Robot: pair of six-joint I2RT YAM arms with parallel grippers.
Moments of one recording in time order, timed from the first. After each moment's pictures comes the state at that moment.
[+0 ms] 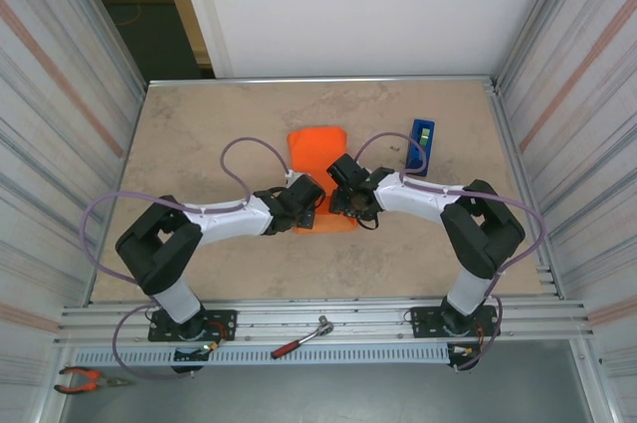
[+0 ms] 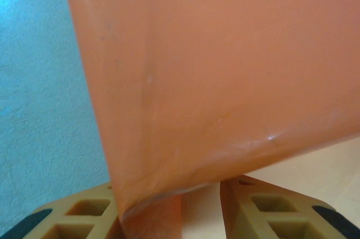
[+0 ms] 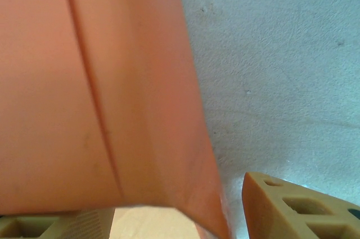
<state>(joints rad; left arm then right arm) -0.86 1.67 0.91 -0.32 -0.32 -0.58 0.75 1.73 1.05 -0.53 0.11 0.90</state>
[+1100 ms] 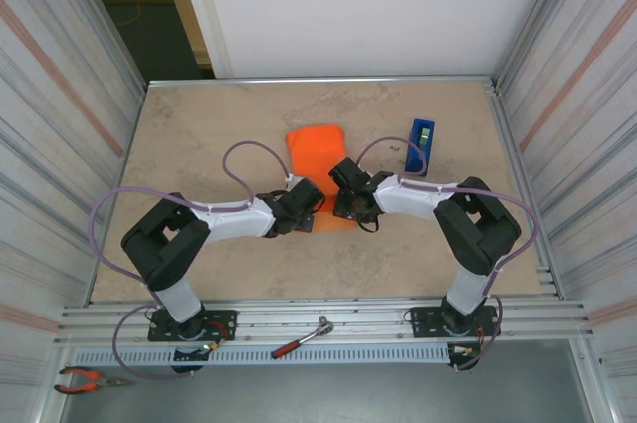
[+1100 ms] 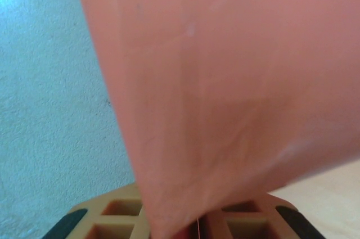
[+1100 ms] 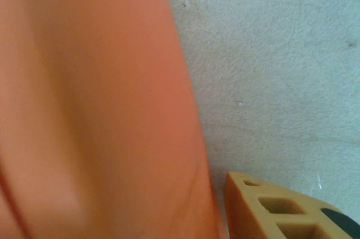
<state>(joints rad) -0.86 1.70 0.89 -0.30 -0.32 -0.58 0.74 1.75 1.00 -0.46 0.10 0.89</state>
